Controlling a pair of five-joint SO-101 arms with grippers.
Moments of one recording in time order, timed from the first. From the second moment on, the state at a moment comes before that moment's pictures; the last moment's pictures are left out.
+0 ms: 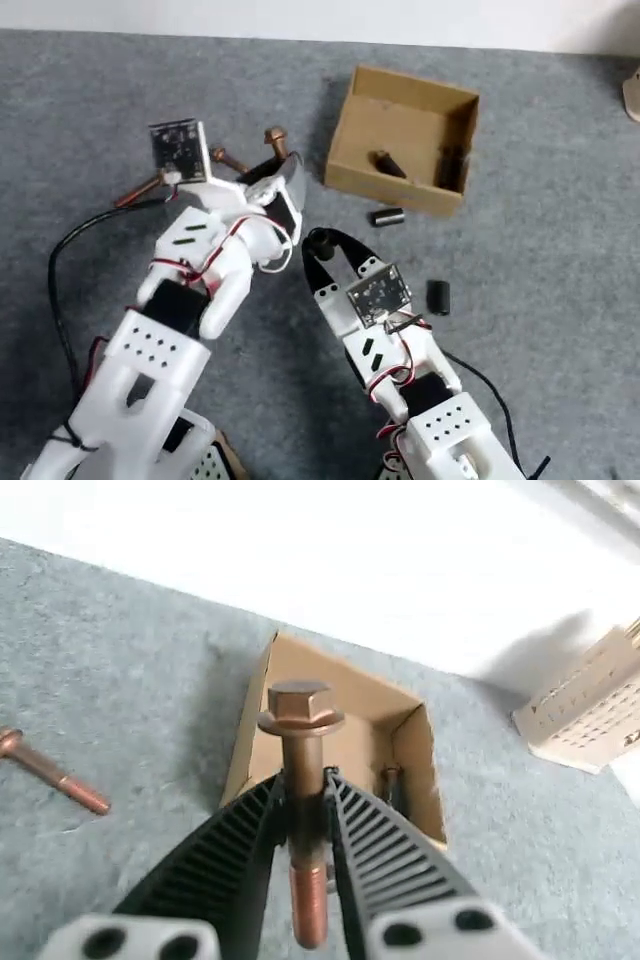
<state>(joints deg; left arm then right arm) 17.9 -49.6 51.0 23.2 36.3 -30.0 -71.8 95.6 -9.4 12.7</state>
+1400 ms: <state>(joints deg) 29.2 -62.0 61.8 28.2 24.4 -25.7 -71.7 95.6 -9.3 2.2</state>
